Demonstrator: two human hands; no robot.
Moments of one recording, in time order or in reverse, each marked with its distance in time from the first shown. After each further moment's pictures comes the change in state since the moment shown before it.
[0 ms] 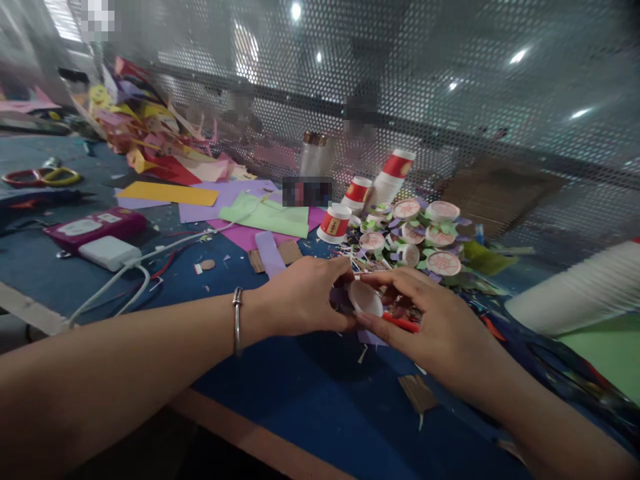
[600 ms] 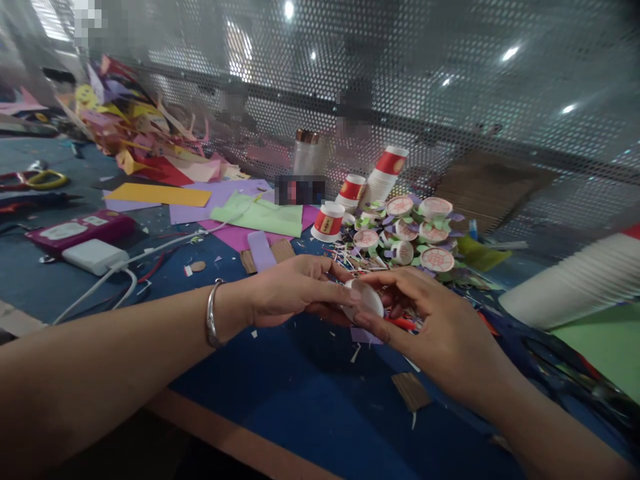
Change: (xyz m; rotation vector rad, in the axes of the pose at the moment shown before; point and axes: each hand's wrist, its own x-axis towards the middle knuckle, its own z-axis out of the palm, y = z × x) left_hand 0.005 0.003 0.001 -1.225 -0.237 -0.378; right_hand -0.007 0.007 -0.002 0.016 0.081 -0.029
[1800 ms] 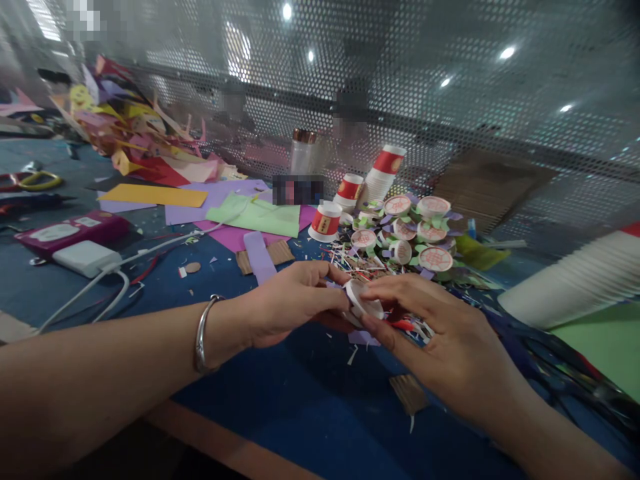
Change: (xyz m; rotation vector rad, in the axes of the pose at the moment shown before) left_hand 0.000 -0.009 0.018 -0.036 0.109 0.064; right_hand -0.012 0.003 0.000 -0.020 0.067 -0.151
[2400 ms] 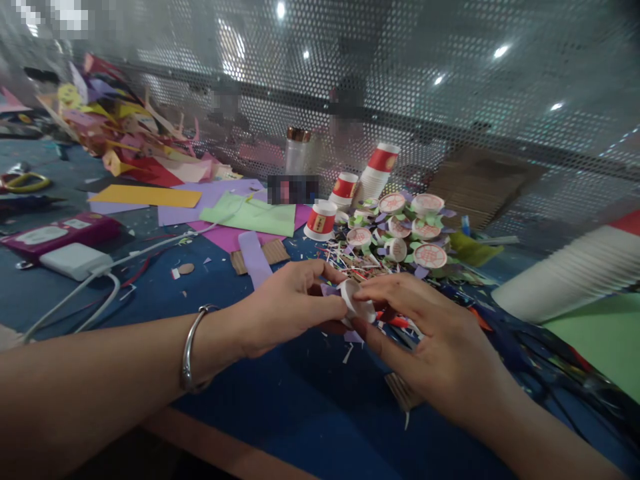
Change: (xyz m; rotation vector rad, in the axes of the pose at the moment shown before) left_hand -0.005 -0.003 0.006 0.240 0.137 0.077; right_hand -0.001 -0.002 0.003 0.016 0.034 -0.075
